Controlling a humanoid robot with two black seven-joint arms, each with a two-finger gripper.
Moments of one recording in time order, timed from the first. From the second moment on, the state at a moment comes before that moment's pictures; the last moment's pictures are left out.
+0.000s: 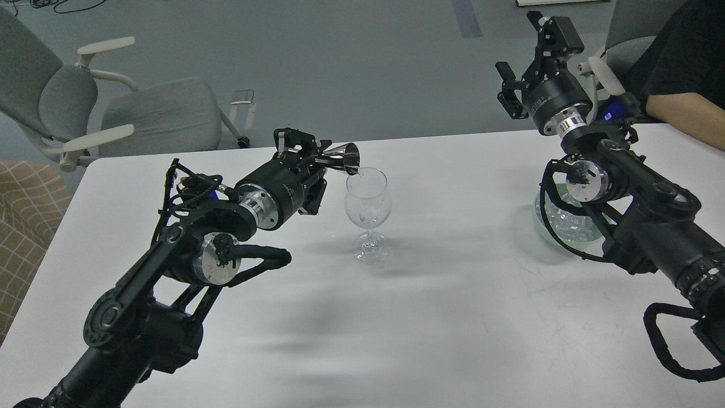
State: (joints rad) left arm -0.41 0.15 -1.08 -1.65 0.77 0.30 0.49; right arm 0.82 -0.17 0.90 0.67 -0.49 0.15 0.39
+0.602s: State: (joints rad) left arm -0.43 0.17 -1.01 -1.69 0.94 0.29 0.49; right arm 0.82 -0.18 0.90 0.67 -0.49 0.16 0.39
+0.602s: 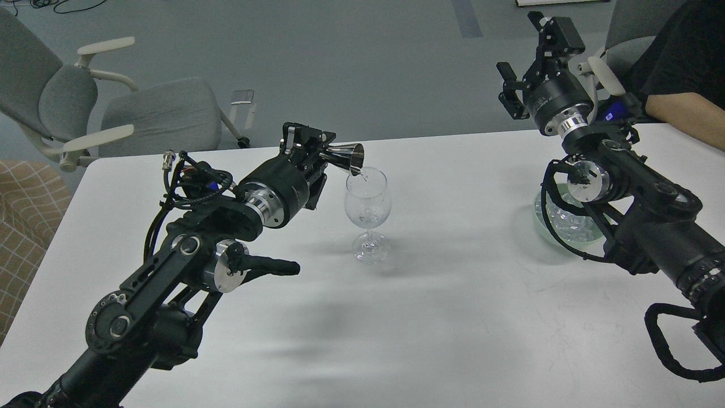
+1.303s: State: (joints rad) left arm -0.44 0.27 -0.96 -1.76 1.18 0.23 0.49; right arm 0.82 -0.18 0.90 0.66 -0.49 0.15 0.39
